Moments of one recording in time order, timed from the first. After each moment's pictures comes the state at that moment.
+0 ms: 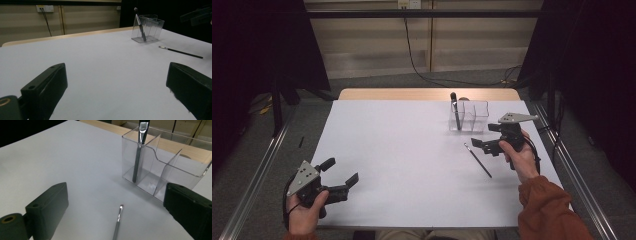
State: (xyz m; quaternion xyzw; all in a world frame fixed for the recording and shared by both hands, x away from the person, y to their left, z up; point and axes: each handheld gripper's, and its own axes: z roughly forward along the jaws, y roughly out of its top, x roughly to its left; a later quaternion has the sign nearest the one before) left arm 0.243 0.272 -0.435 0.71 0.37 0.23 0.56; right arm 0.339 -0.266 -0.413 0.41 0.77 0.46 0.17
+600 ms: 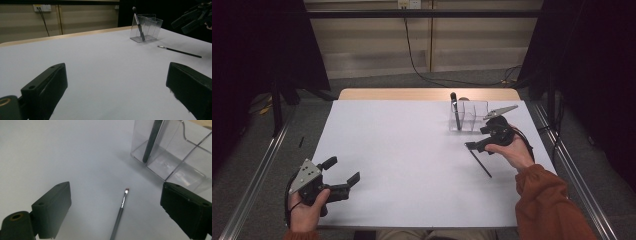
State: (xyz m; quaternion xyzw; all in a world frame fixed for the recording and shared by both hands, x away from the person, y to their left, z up) left arm 0.247 0.270 -0.436 0.71 0.36 0.23 0.56; right arm 0.367 -0.247 -0.414 0.40 0.84 0.36 0.10
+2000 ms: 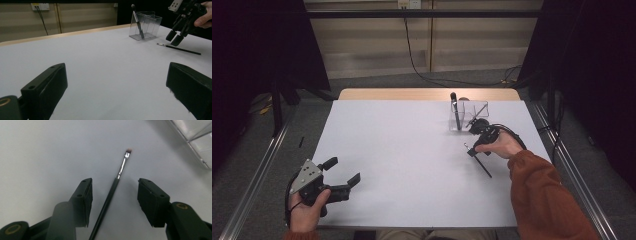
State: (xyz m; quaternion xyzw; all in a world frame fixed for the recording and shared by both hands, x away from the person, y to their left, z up) left arm 0.247 0.269 -0.436 0.72 0.36 0.22 0.55; right arm 0.399 -0.219 -0.439 0.39 0.91 0.13 0.03
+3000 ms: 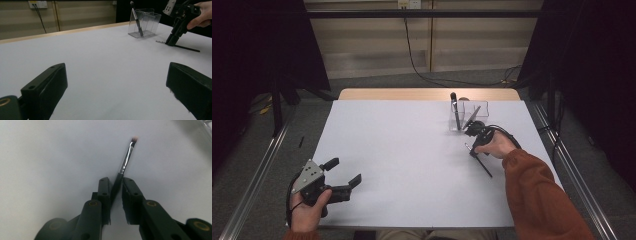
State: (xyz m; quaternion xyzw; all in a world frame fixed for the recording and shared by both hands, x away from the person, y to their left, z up) left arm 0.248 0.267 -0.438 0.72 0.36 0.22 0.55; right arm 0.405 -0.210 -0.451 0.41 0.91 0.07 0.01
